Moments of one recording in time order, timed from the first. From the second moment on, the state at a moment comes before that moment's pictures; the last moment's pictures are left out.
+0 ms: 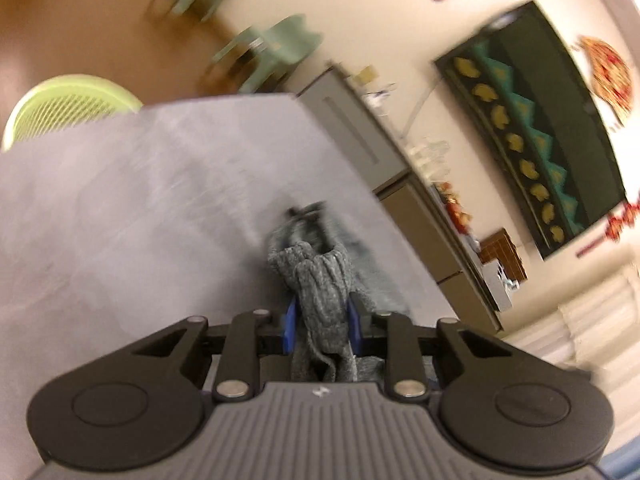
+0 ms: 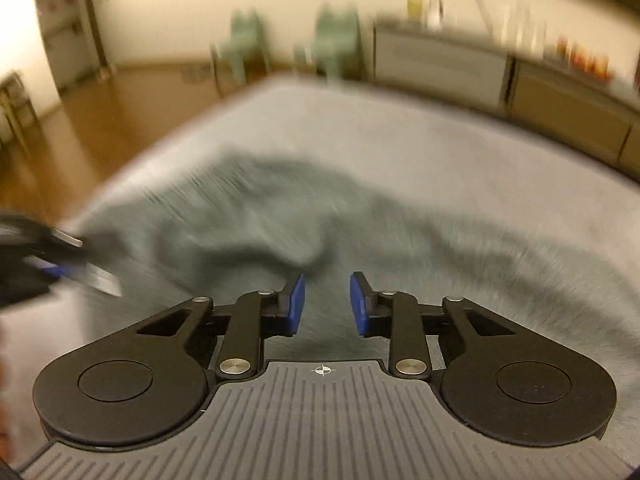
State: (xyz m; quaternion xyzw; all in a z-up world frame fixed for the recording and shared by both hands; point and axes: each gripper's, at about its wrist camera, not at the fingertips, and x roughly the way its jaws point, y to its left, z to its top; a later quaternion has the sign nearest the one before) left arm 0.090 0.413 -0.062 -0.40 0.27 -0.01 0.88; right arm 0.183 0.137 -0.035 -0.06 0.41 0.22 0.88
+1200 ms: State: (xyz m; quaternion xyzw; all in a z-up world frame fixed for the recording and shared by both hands) left arm 0.018 0.102 -0.041 0.09 0.26 -0.28 0.92; right arm 0.157 -0.135 -0.112 0.25 0.37 0.12 0.89
